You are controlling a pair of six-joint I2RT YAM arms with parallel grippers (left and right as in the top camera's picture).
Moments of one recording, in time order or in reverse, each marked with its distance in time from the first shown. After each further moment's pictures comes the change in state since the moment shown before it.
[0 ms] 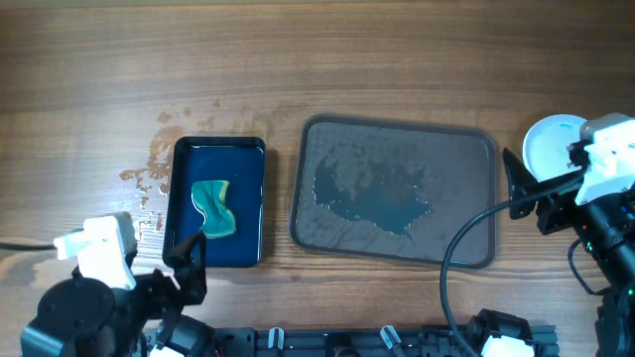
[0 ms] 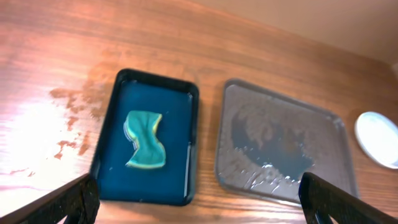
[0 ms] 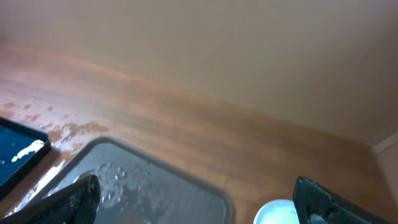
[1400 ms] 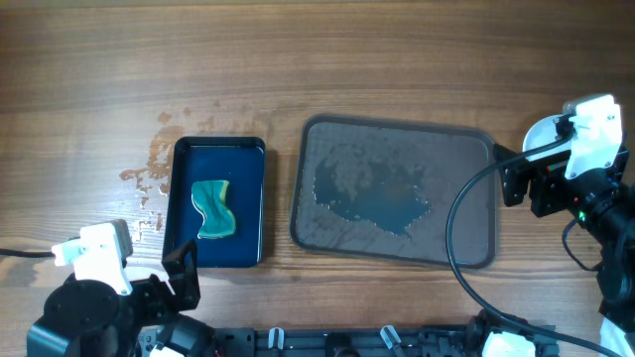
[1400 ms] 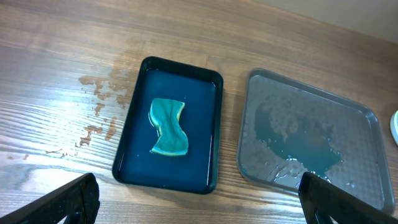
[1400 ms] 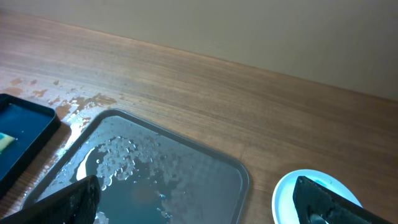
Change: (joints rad) left arm 0.000 -0.003 0.000 -0.070 -0.056 0.000; right arm 0.000 0.120 0.000 -0.069 0.000 0.000
